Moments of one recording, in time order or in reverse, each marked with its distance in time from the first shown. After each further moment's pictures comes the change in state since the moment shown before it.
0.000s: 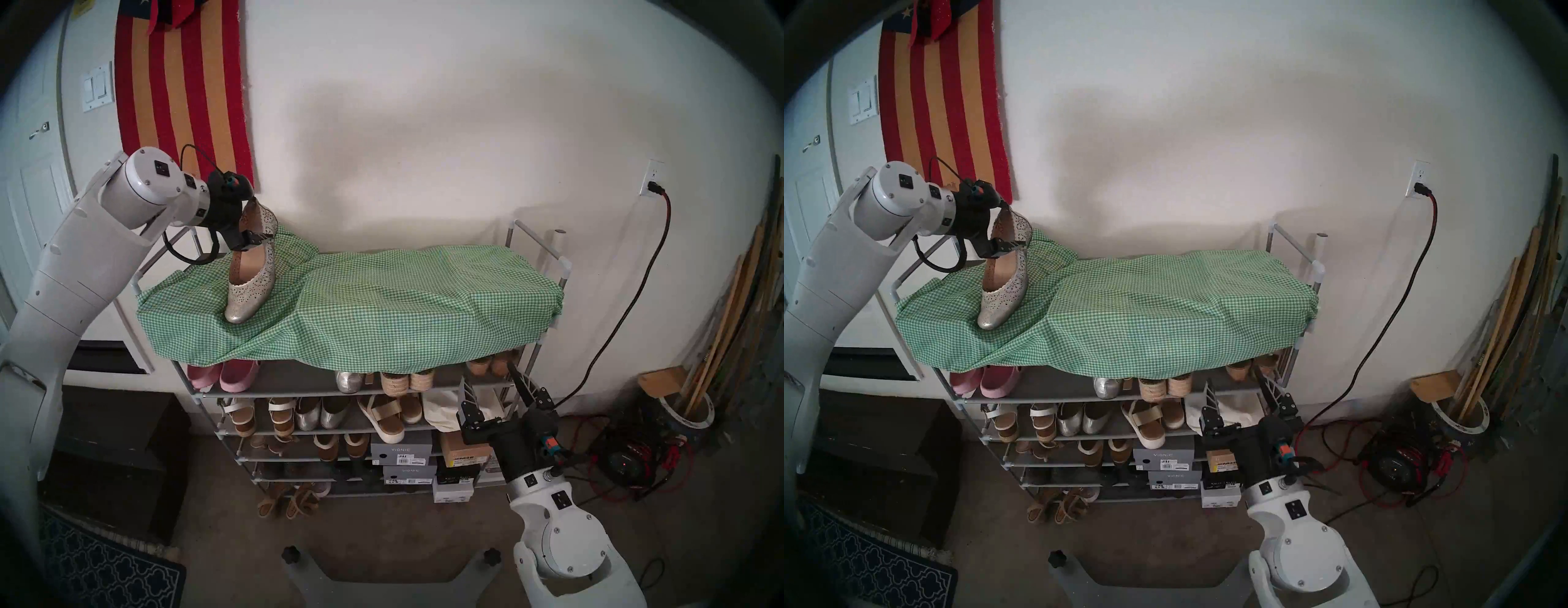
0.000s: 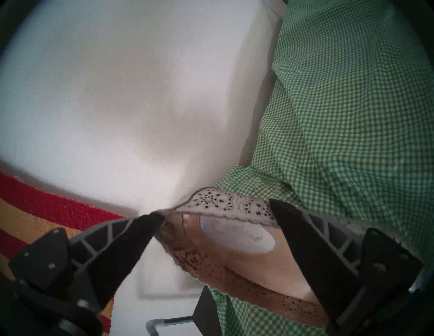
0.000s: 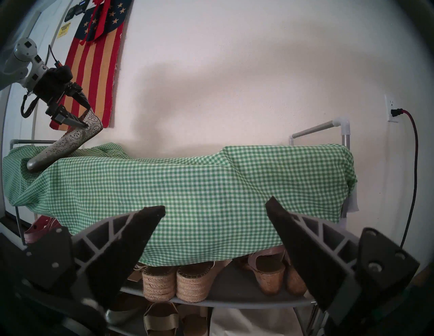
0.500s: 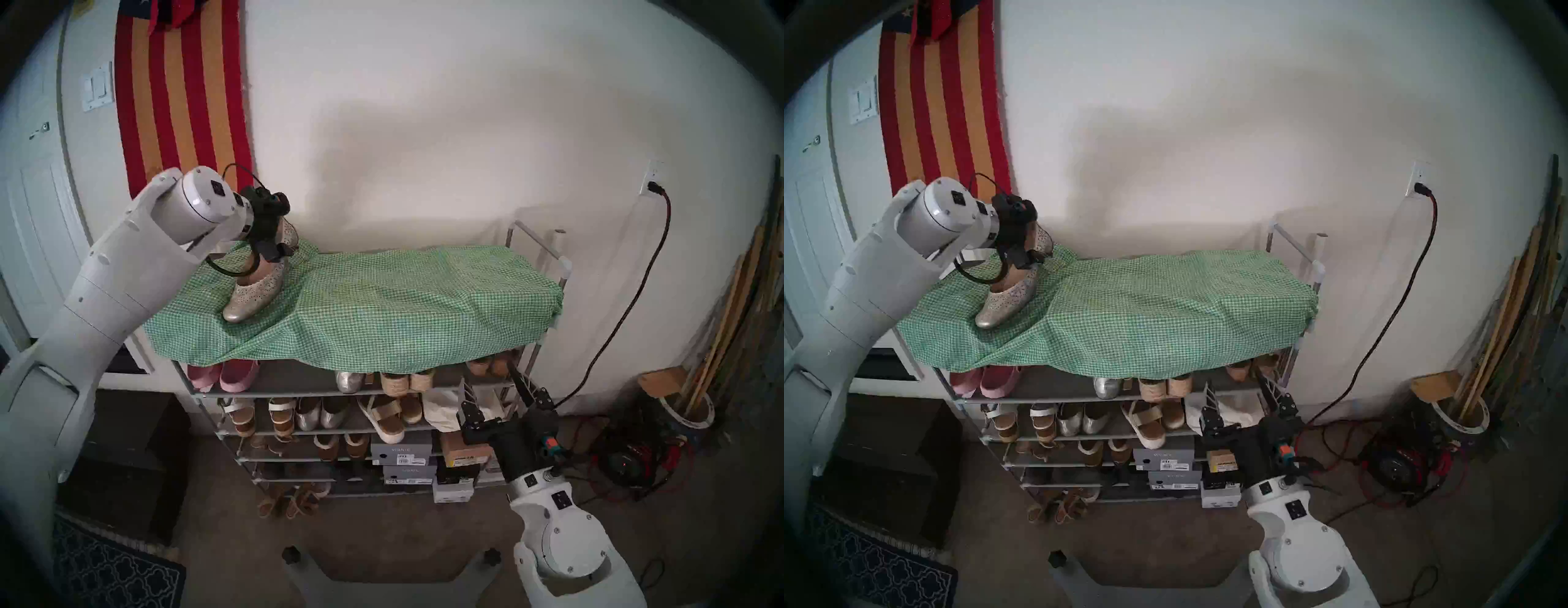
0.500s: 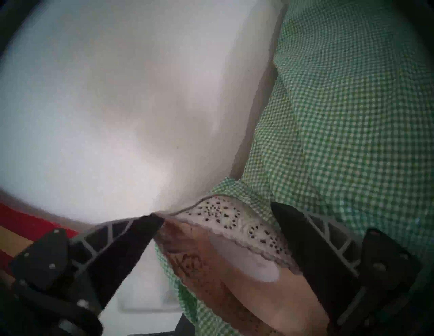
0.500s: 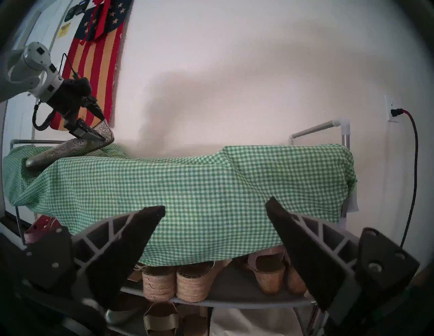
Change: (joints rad) left arm -0.029 -0.110 0.078 0.002 0.062 0.138 0.086; right arm 0.000 0.000 0.000 0.000 0.000 0.000 0.000
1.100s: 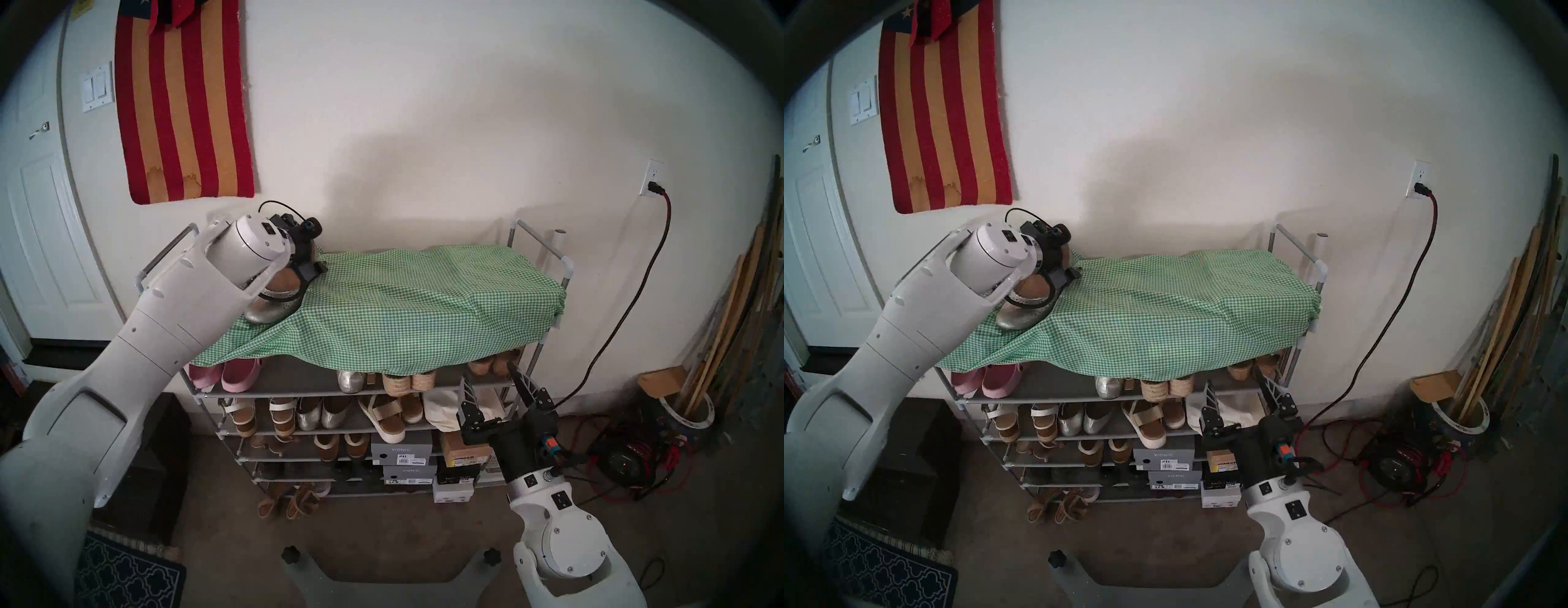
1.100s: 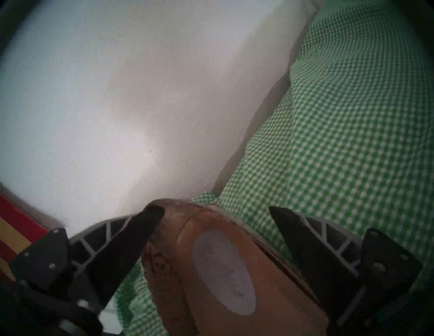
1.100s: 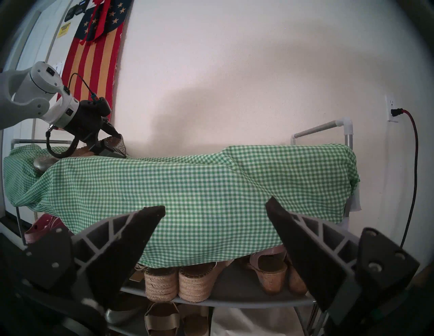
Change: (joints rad) left arm 0.092 -0.166 0.041 0.058 -0.053 0.125 0.318; right arm -0.001 0.000 0.000 0.000 0.000 0.000 0.000
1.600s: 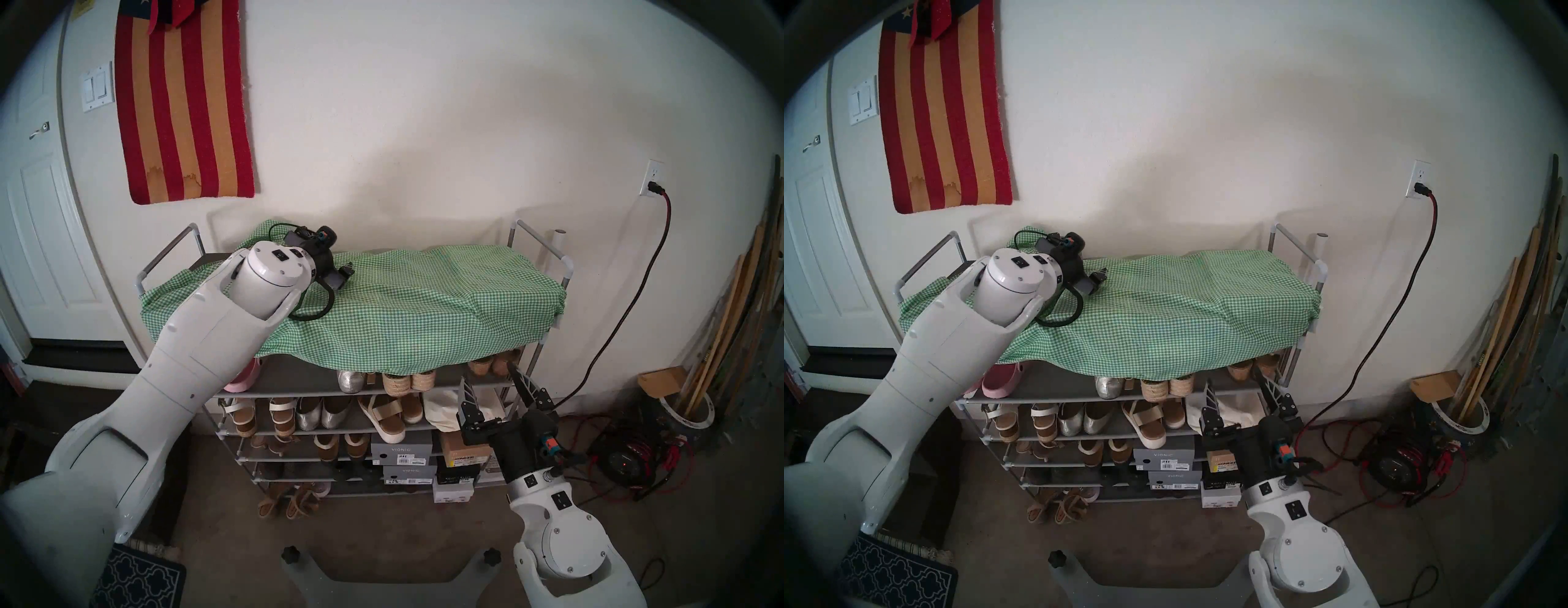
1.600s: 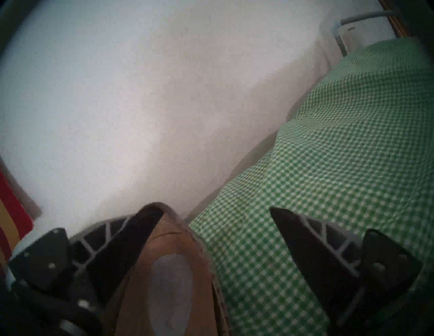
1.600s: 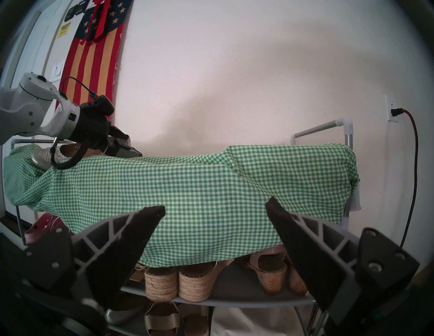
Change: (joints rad) left arm 0.145 -0.123 -0.065 -0.050 -0.166 -0.031 0.274; right arm -0.001 0.000 0.000 0.000 0.000 0.000 0.000
